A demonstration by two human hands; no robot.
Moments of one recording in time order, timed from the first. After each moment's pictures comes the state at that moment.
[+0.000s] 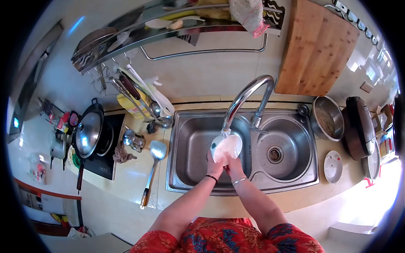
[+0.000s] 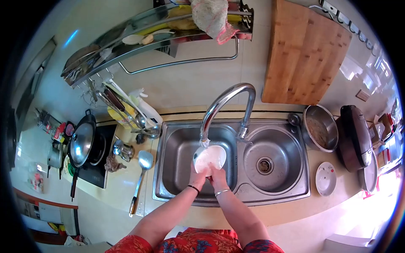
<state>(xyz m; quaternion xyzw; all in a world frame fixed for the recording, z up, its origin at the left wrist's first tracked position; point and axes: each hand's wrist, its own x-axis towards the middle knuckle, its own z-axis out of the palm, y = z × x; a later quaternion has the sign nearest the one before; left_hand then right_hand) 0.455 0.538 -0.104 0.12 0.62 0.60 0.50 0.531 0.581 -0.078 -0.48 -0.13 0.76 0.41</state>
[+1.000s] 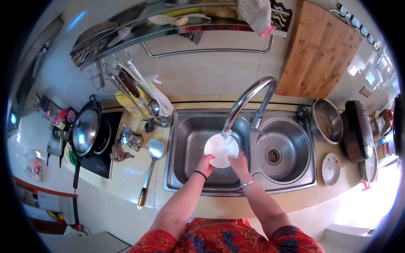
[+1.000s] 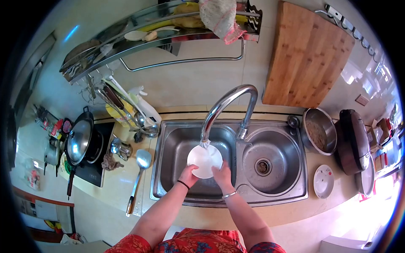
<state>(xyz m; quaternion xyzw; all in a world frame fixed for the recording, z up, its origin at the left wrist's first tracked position) 0.408 0.539 -0.082 0.03 0.40 0.63 0.67 0.559 0.595 -0.073 -0.51 -0.45 0.68 0.27</state>
